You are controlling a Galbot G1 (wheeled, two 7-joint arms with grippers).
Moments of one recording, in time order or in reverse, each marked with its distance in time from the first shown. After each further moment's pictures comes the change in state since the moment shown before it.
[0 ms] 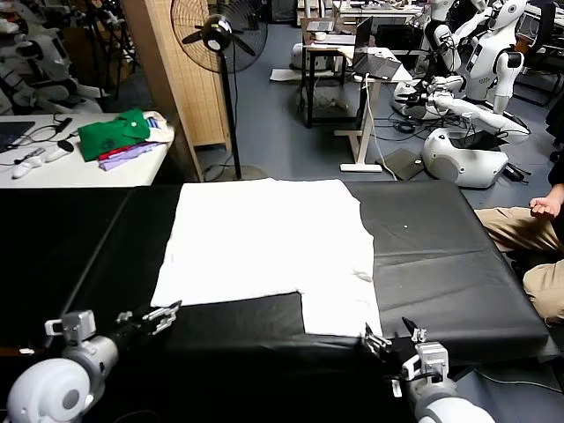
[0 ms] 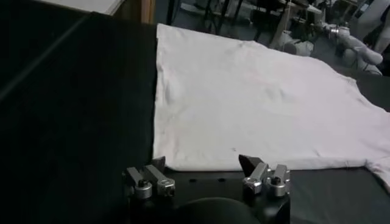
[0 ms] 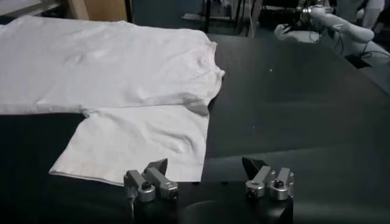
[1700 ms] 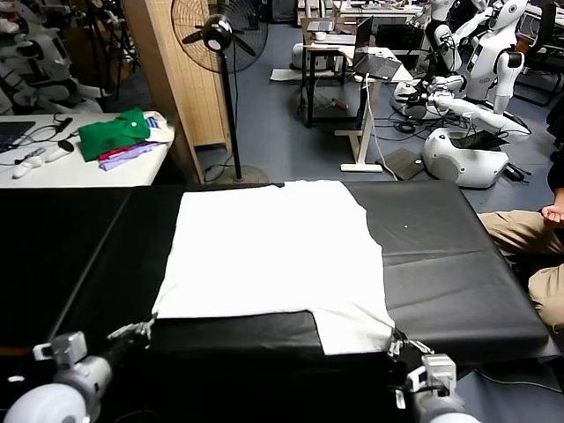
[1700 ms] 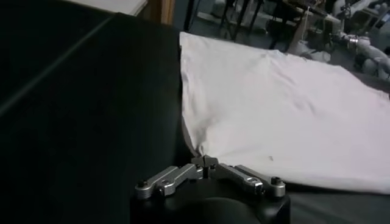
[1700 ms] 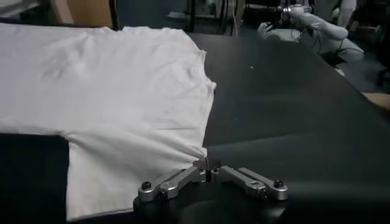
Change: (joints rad) left arm 0.145 -0.034 -0.073 -0.079 -0.033 -0.171 0.004; right arm -0.034 0.003 0.052 0.087 0.094 0.163 0.021
